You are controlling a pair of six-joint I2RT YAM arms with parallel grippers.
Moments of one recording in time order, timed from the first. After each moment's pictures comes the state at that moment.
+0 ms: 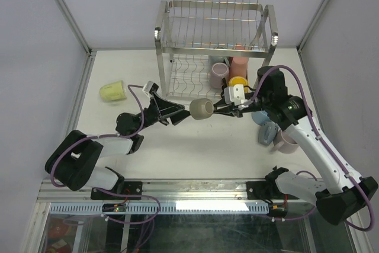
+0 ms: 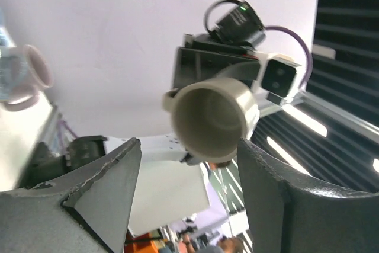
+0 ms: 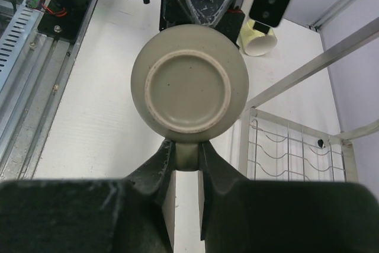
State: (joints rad) left arm -0.55 1.40 0.40 1.53 0.64 -1.80; right arm 0.49 1.07 1.16 -0.61 -1.03 -0.86
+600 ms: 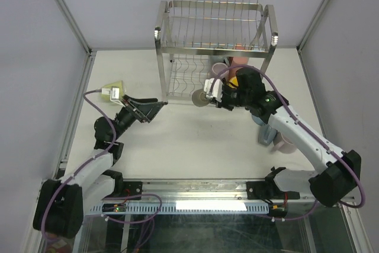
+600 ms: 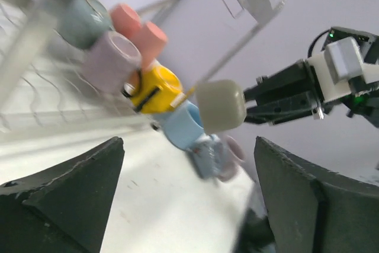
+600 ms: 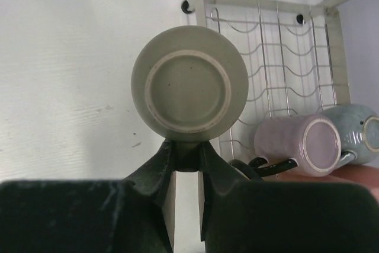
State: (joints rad) left arm -0.21 1.02 0.20 1.14 0.57 -1.04; right arm 0.57 1.20 1.12 -0.54 -0.52 -0.80
